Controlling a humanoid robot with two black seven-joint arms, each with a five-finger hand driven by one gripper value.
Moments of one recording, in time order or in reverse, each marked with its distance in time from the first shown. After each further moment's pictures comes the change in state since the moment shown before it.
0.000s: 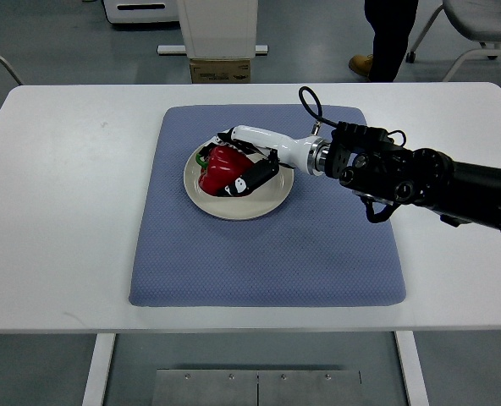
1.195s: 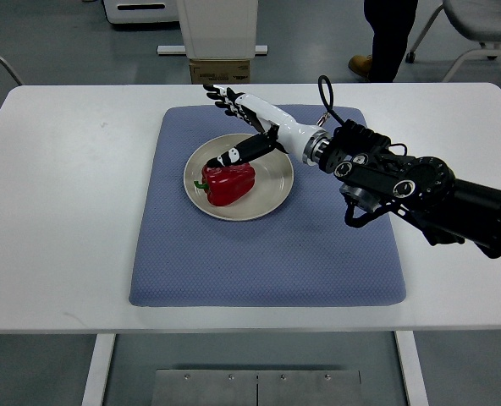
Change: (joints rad) left arm 0.000 0.000 0.000 0.000 0.000 0.000 0.000; right arm -0.149 0.000 0.375 -0.019 0.000 -0.077 -0.022
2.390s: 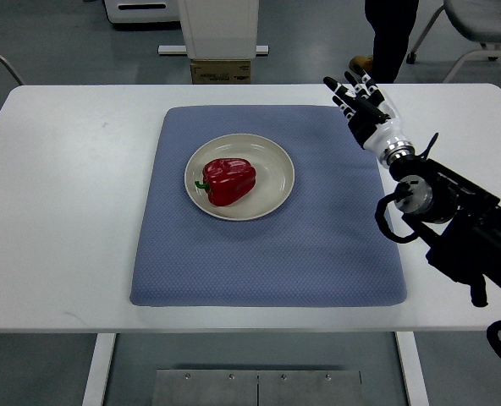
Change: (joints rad) left arm 0.000 0.000 0.000 0.000 0.000 0.000 0.000; right arm -0.297 -0.060 0.643 -0.205 0.437 0.119 -0.081
